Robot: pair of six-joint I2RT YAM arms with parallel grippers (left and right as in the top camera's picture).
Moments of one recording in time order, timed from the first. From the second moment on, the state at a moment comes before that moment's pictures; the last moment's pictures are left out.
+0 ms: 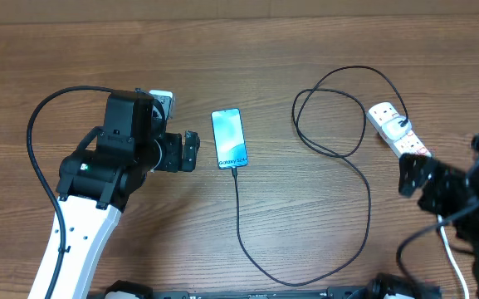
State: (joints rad) left arm -0.24 1.21 1.22 -0.96 0.05 -0.13; right arm -0.25 0.83 1.35 -1.31 -0.19 0.20
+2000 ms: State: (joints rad) left arm -0.24 1.21 1.22 -0.96 0.05 -0.13; right arm 0.00 0.06 0.40 -0.48 -0.28 0.09
